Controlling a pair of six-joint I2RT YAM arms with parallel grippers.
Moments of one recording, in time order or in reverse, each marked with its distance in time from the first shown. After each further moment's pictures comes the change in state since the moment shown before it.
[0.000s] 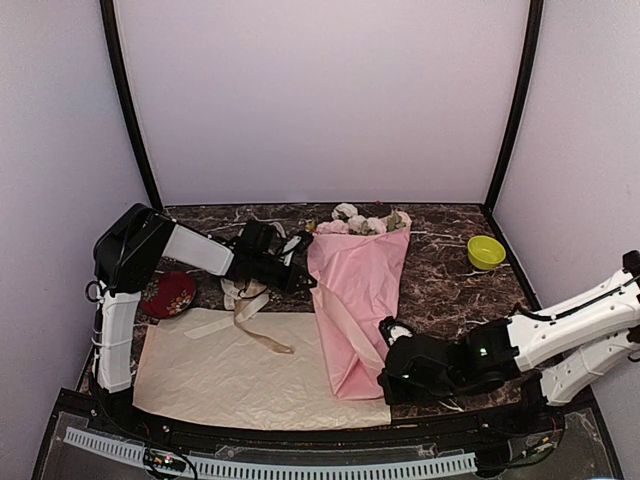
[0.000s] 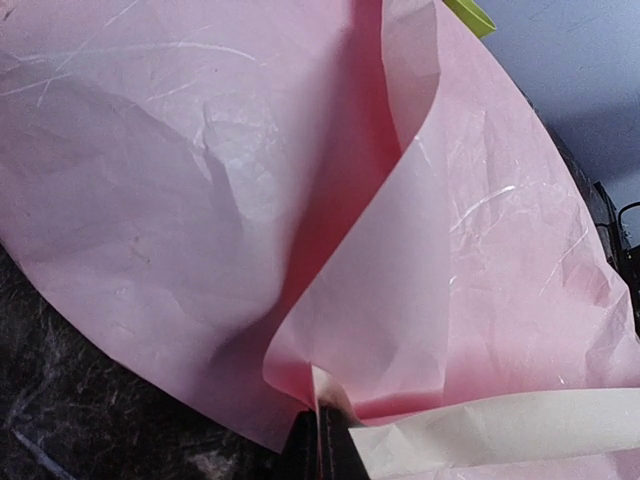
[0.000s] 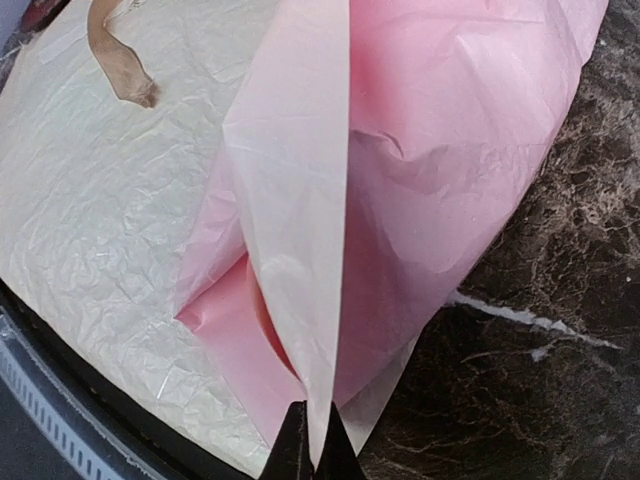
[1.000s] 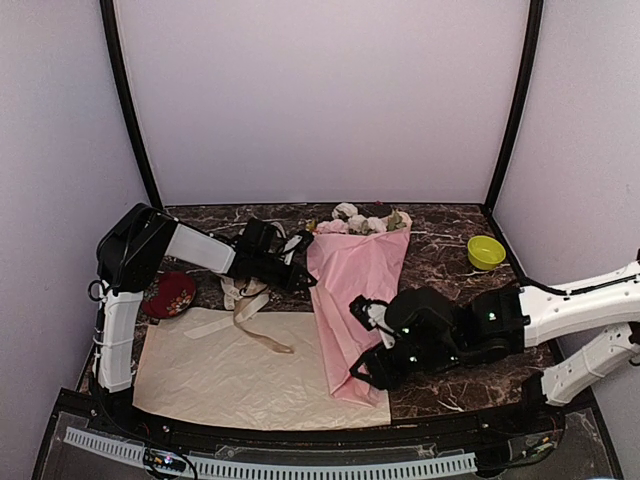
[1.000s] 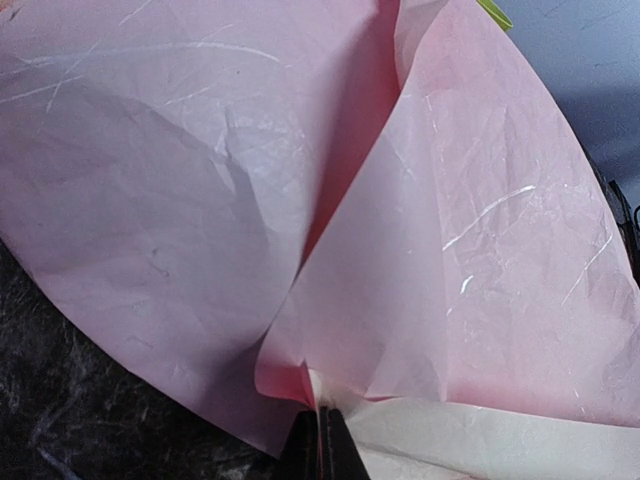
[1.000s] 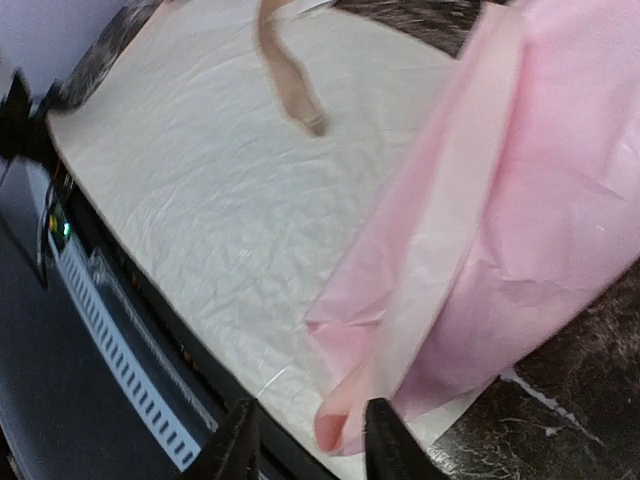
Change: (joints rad) left arm 0.006 0.024 0.042 -0.035 -0.027 0.029; right arm -0.026 0.029 0.234 -0.092 -0.213 -0.358
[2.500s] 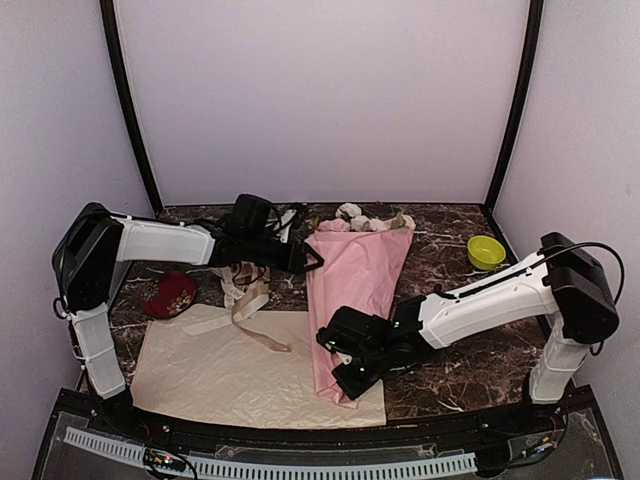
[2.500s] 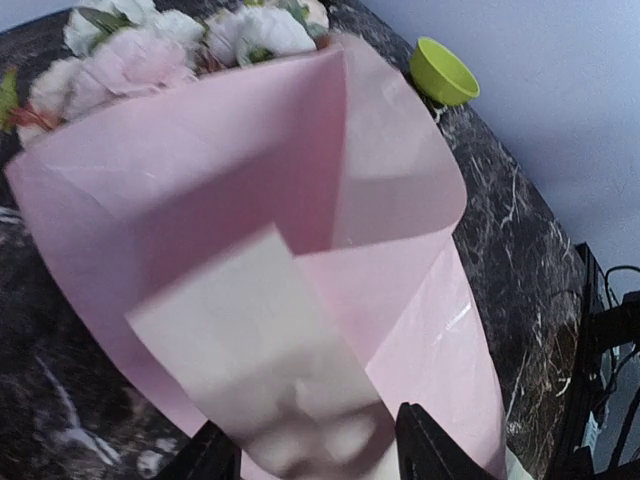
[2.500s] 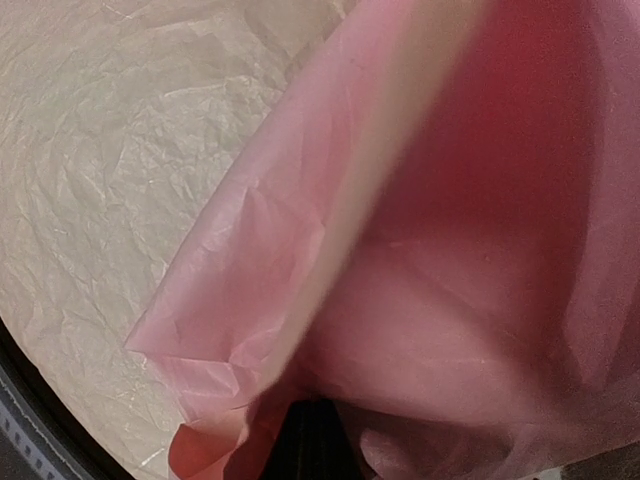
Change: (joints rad) left arm -0.080 -0.322 -0.089 -0.093 -0.159 -0.215; right arm -0.124 0.483 0.161 -0.014 -0.119 -0.096
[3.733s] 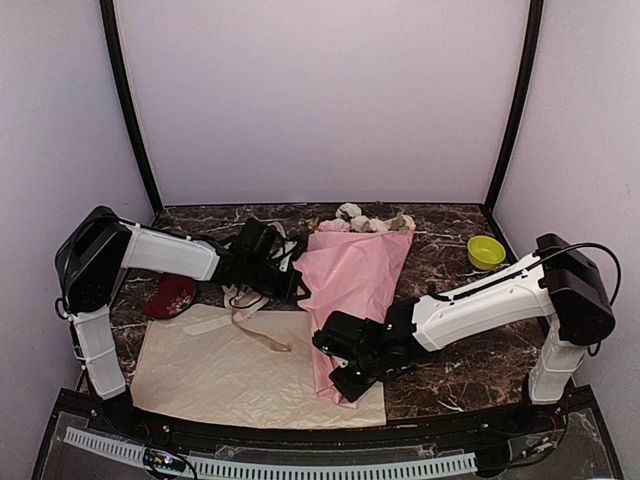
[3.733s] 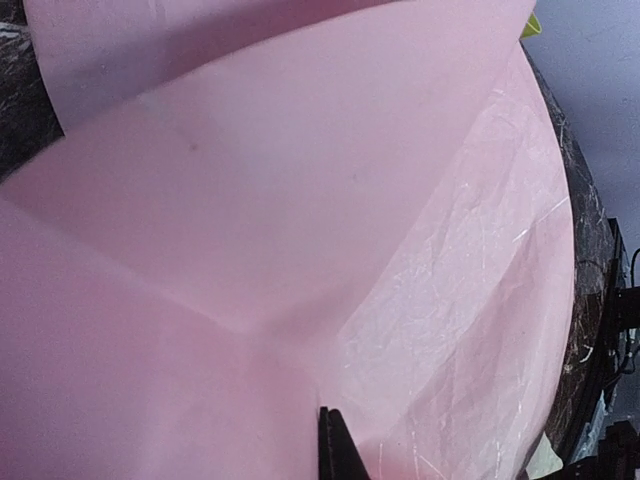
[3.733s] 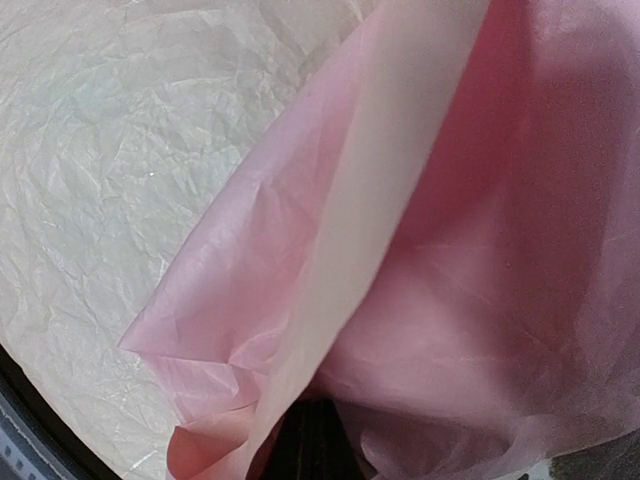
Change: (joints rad) left arm -0.059 0.023 -0.094 -0.112 -0.070 -0.074; right arm 0.026 0.027 0.050 -0.066 0.074 -0.031
